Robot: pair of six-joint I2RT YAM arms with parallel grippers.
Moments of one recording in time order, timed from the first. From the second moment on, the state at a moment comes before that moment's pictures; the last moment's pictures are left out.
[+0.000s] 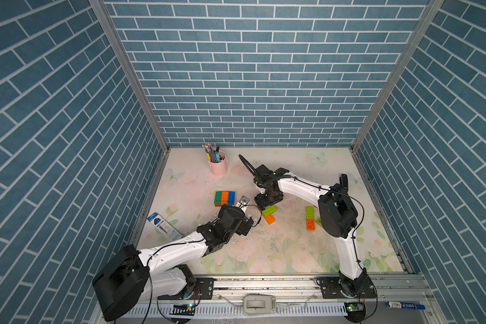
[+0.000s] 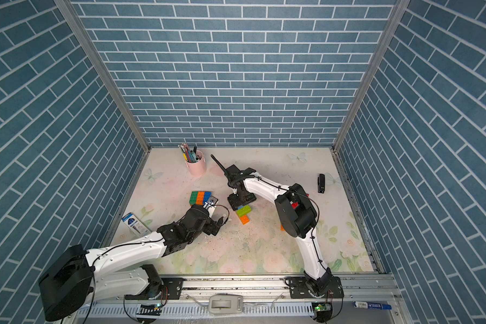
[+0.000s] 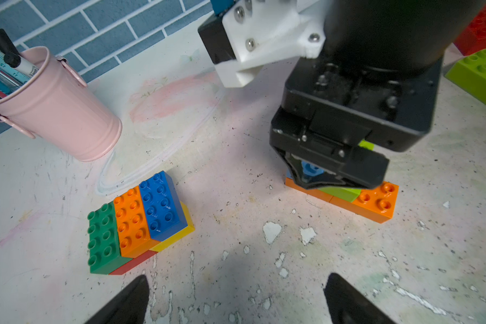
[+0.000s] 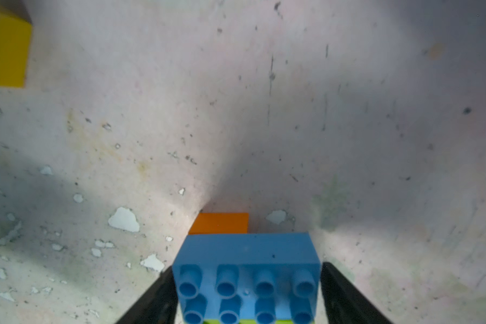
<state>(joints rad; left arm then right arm) -0.86 1.17 0.51 -0.03 -0.39 -0.08 0.80 2.14 1.71 -0.99 -0.06 0.16</state>
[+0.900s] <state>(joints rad) -1.03 1.57 0.89 -0.02 -0.38 0.00 0.27 1.60 1.21 -0.92 0.14 0.49</state>
